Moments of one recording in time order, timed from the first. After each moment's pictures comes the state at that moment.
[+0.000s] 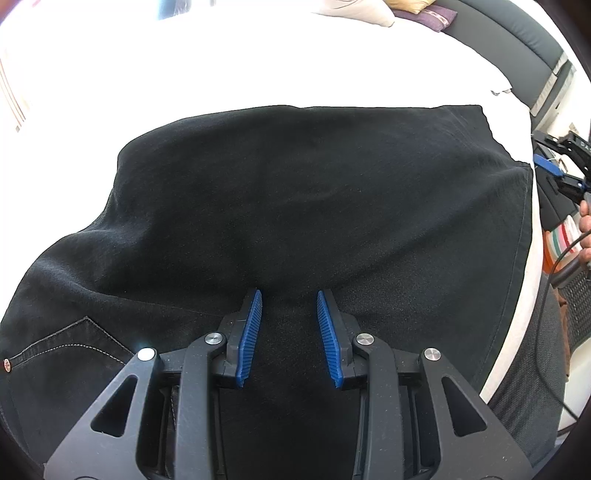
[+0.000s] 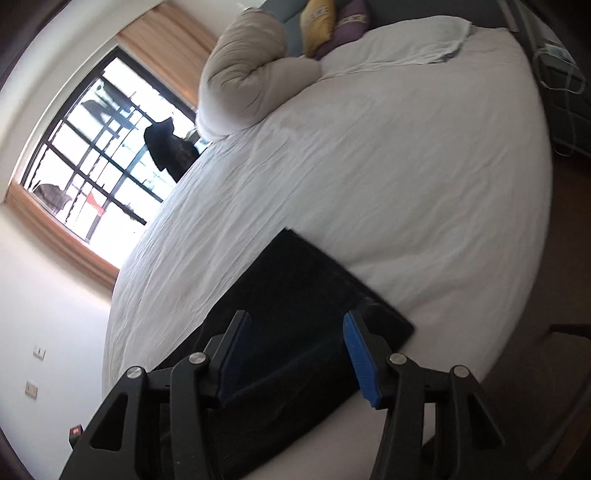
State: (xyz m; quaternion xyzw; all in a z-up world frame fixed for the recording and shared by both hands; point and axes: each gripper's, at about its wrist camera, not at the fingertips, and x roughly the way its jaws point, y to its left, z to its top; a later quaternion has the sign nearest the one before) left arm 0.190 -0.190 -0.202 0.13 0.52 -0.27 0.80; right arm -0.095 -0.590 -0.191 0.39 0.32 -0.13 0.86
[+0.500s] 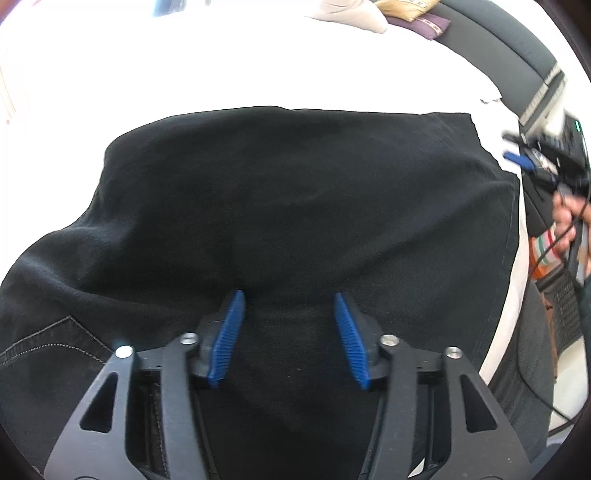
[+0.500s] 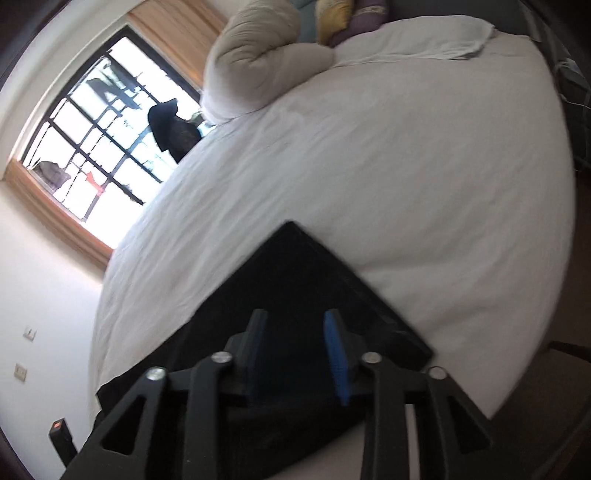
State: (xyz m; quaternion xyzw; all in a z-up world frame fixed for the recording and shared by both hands) left arm 0.192 -0.184 -0.204 0.11 0.52 -0.30 0.80; right arm -0.064 -0.590 -0.203 0.37 0.34 -0.11 0.86
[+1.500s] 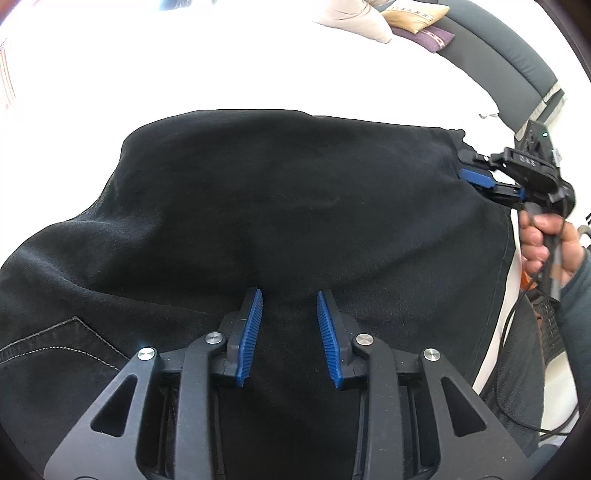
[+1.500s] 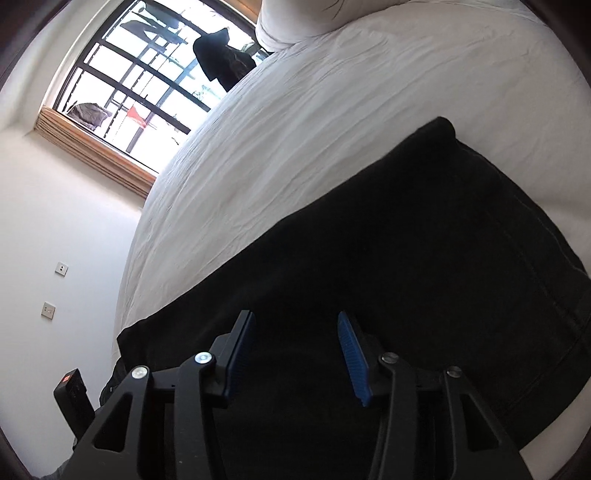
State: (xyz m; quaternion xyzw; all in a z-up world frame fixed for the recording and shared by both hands) left arm 0.205 -0.149 -0.204 0.06 0.52 -0.31 0.79; right arm 0.001 -0.535 -0.246 0.38 0.41 0.01 0.83
